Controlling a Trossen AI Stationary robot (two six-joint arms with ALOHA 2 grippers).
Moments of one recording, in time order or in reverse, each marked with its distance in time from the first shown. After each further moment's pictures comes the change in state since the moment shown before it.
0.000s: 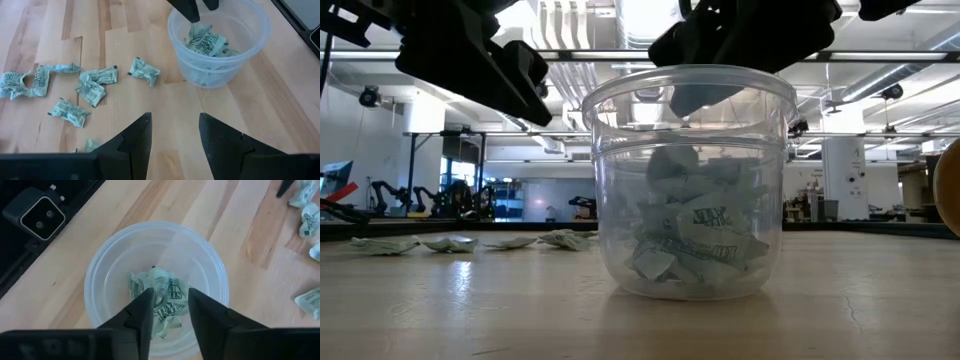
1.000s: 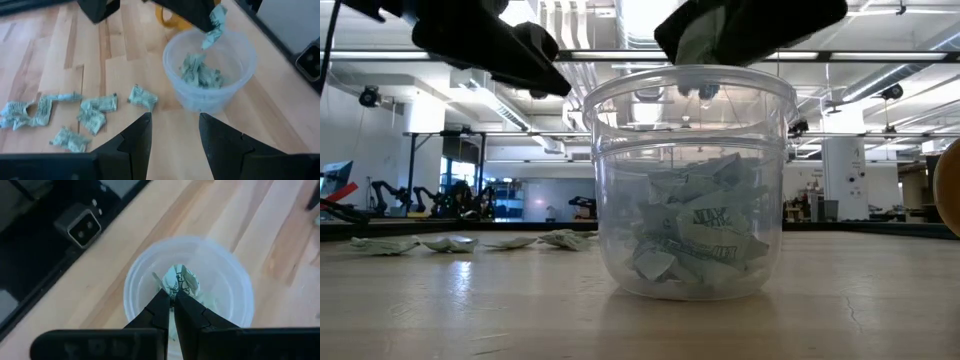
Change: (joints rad) left arm 0.000 0.000 0.003 0.099 0.003 0.052; right arm 0.005 -0.032 -0.020 0.027 -0.106 -0.001
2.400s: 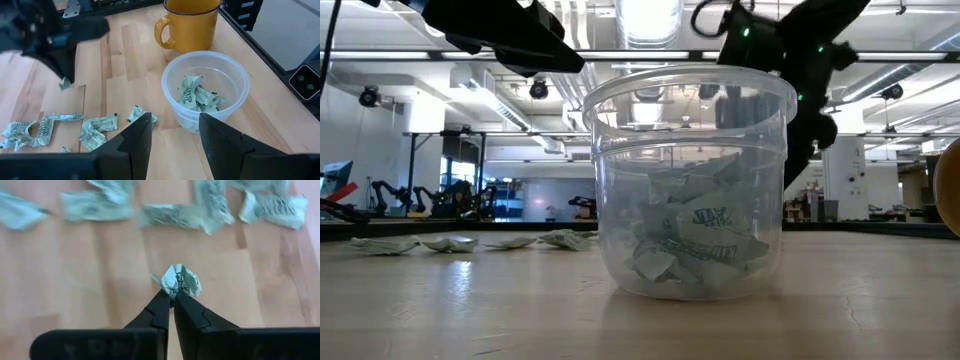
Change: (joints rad) left arm 0.000 0.000 0.010 0.077 0.000 0.027; right arm -0.372 -0.193 -0.317 -0.224 0.233 0.311
